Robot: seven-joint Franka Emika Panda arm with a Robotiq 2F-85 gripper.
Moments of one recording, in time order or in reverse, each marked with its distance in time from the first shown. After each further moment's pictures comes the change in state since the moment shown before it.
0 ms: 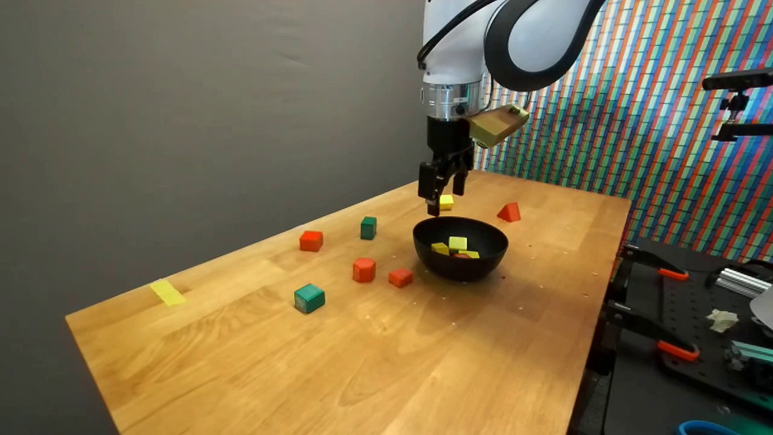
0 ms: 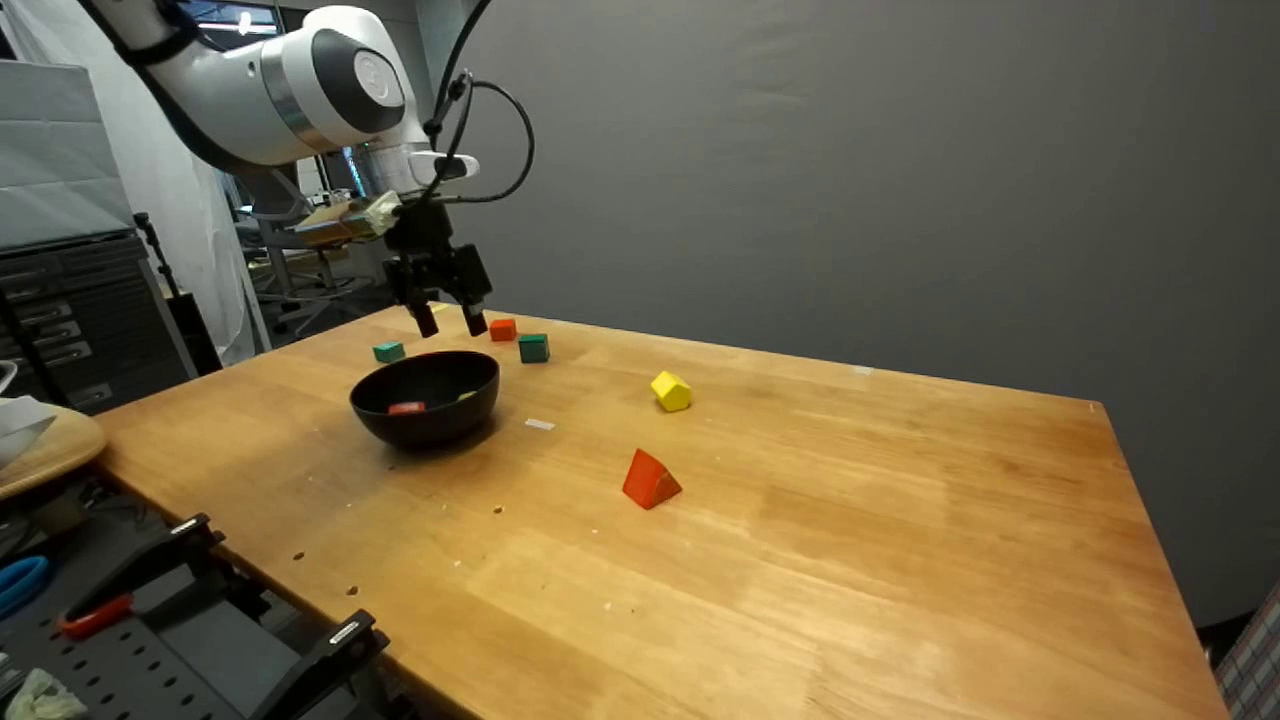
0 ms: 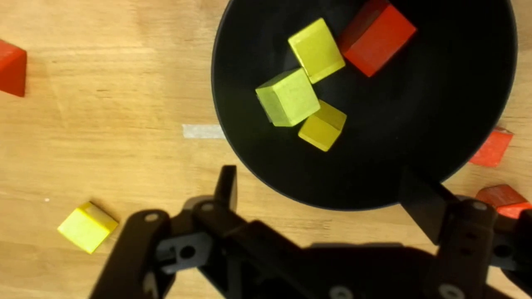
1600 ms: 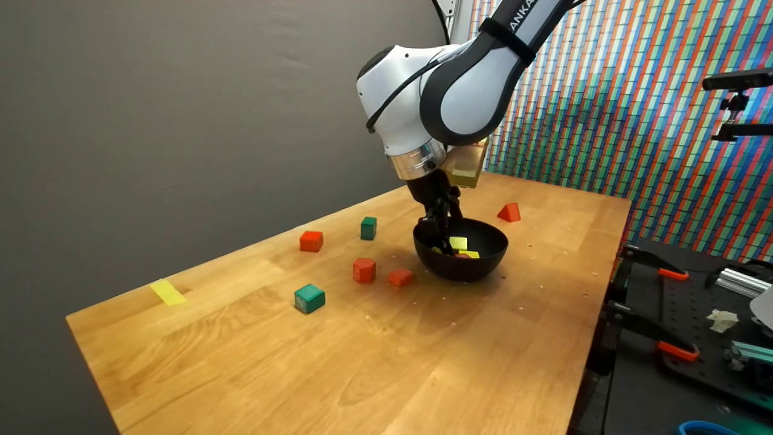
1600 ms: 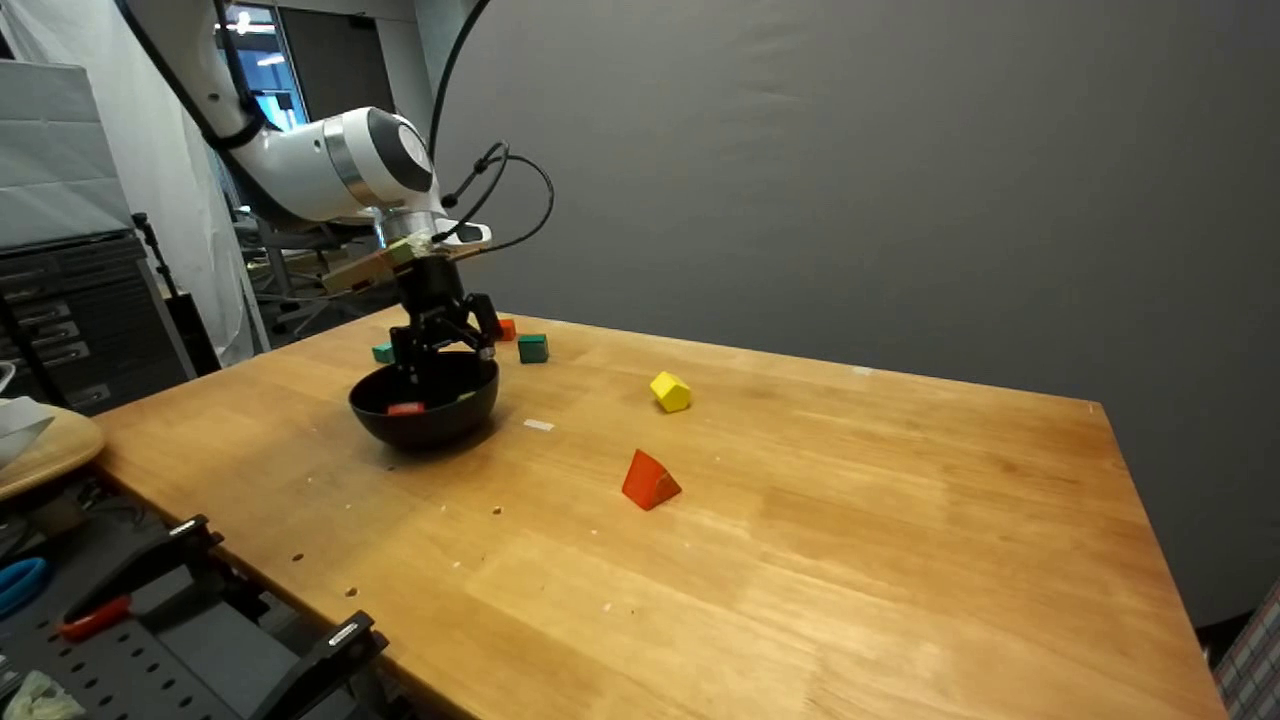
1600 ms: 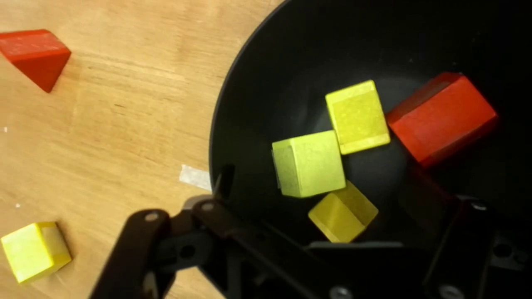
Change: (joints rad) arm 0.040 0.304 0.032 0.306 -0.109 -0.396 -0.111
